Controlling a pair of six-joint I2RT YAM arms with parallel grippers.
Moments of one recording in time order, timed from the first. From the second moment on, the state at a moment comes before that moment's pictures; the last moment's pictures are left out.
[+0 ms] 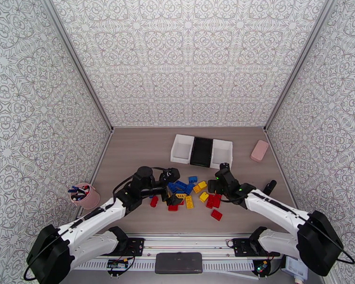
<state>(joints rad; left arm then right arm) -0.64 1.07 0.57 0.11 0.60 0.24 0.65 1.28 0.67 -0.41 0.33 0.61</state>
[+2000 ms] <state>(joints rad) -0.68 1.08 0.51 0.28 0.52 0.13 0.64 1.29 0.85 -0.39 0.44 0.66</state>
